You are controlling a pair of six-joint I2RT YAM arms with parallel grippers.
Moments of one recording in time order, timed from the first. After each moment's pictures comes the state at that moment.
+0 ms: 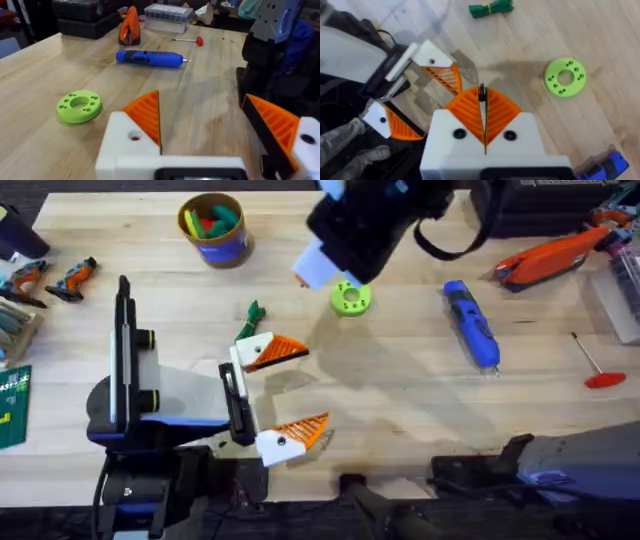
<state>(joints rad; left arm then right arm) 0.04 0.01 0.01 -0.15 1.31 0.08 0.82 1.65 1.92 -1.35 -0.18 -0.14</state>
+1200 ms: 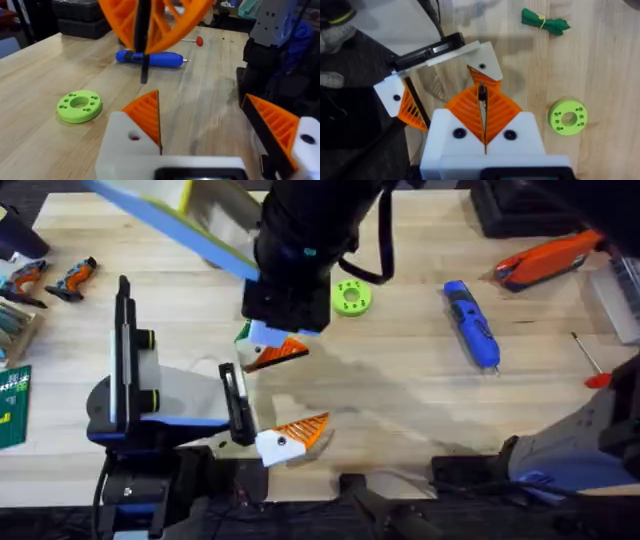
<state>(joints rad) 0.04 0.01 0.01 -0.15 1.31 0.08 1.01 1.85 2.14 -1.51 -0.18 -0.47</state>
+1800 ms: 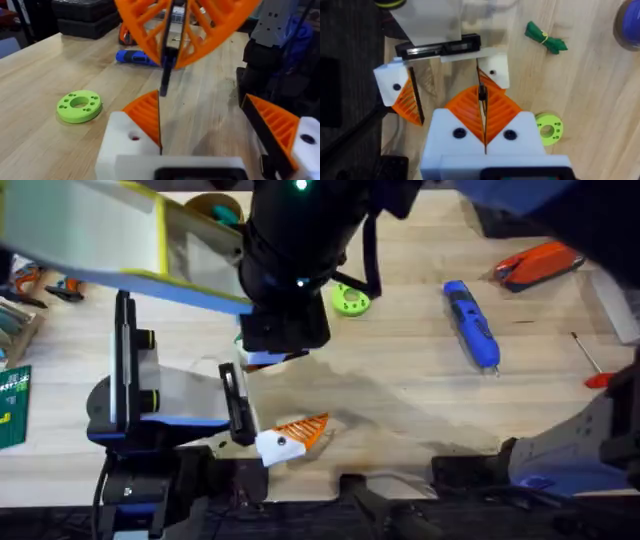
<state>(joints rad) 0.04 0.01 0.01 -0.15 1.31 0.08 1.08 1.85 2.14 -1.51 -0.13 -0.65</state>
